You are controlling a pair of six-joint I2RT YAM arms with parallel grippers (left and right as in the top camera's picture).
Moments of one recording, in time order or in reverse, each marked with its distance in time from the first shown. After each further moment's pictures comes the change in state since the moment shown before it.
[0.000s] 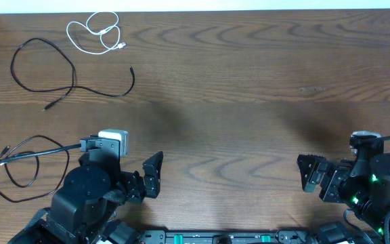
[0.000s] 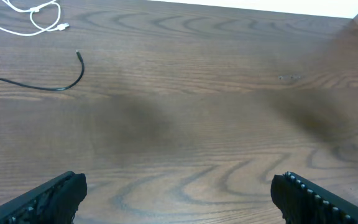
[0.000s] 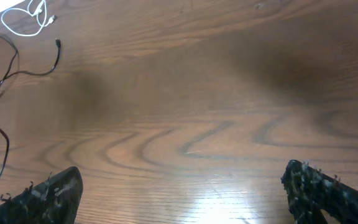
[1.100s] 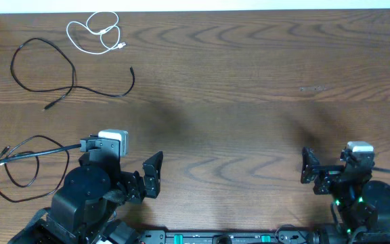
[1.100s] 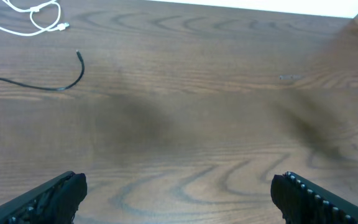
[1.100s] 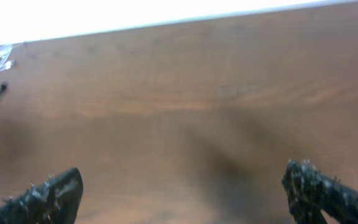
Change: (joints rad) left arm 0.000 0.000 0.000 0.000 0.000 0.000; right arm -0.251 -0.447 -0.656 0.593 -0.022 -0.367
